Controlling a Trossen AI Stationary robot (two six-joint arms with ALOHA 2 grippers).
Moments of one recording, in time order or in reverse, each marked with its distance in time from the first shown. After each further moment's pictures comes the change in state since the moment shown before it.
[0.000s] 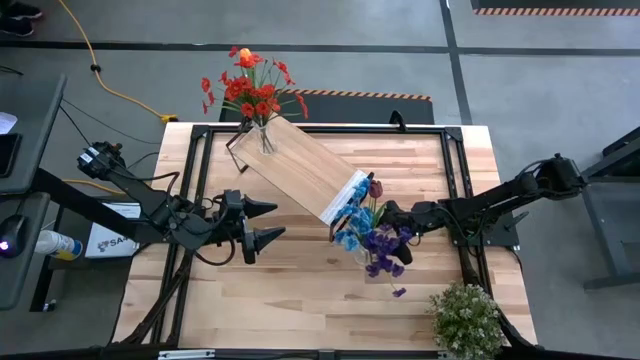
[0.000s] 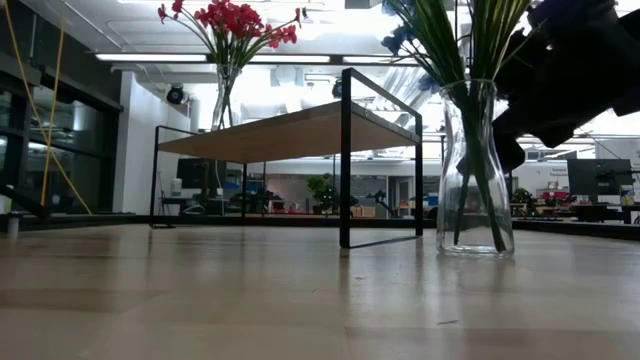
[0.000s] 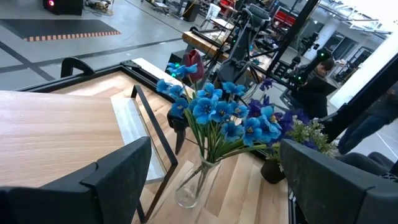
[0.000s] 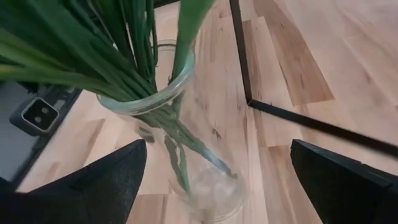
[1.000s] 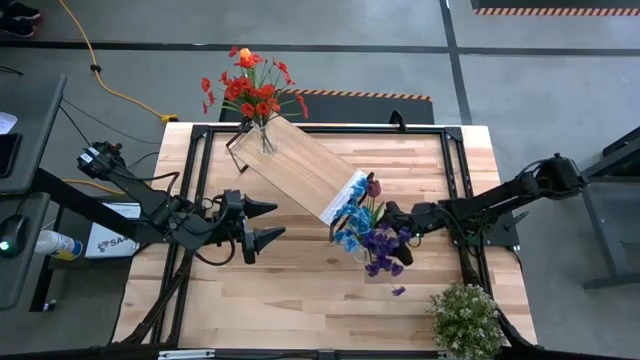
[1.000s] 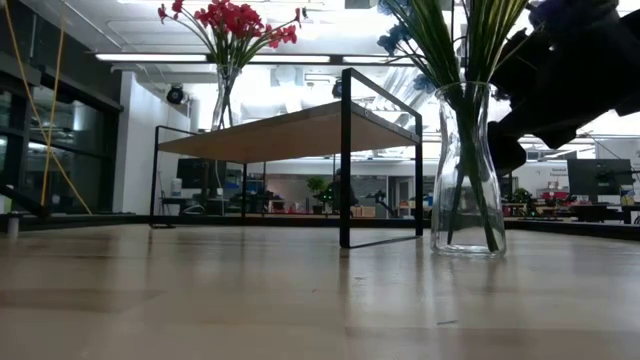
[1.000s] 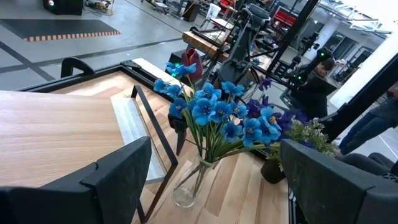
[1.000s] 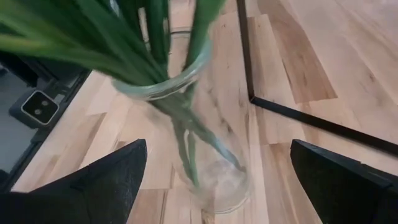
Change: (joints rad) left arm 0.000 0.000 0.000 0.000 0.000 0.000; right arm 0.013 0.000 0.000 -0.011 0.000 -0.010
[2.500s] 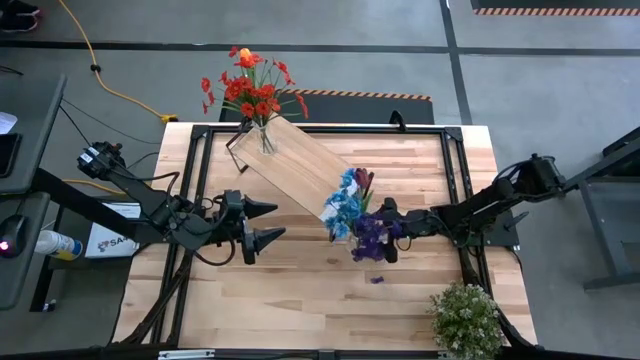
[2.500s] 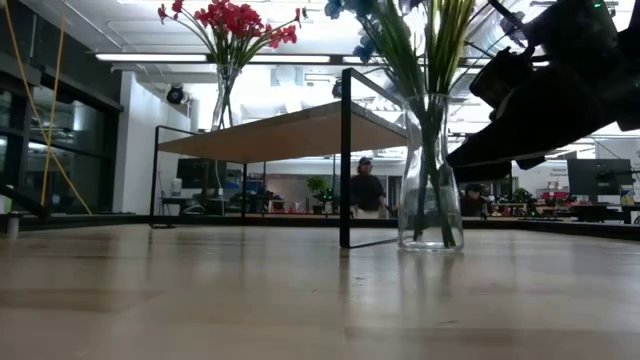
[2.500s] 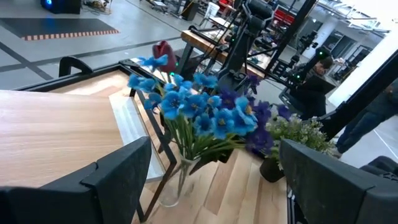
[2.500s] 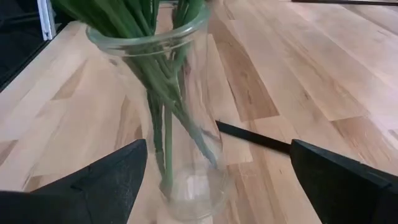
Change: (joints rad) left arm 0.000 0.000 0.000 -0.001 0.008 0.000; right arm 0.046 0.238 0.000 0.266 0.282 -0.042
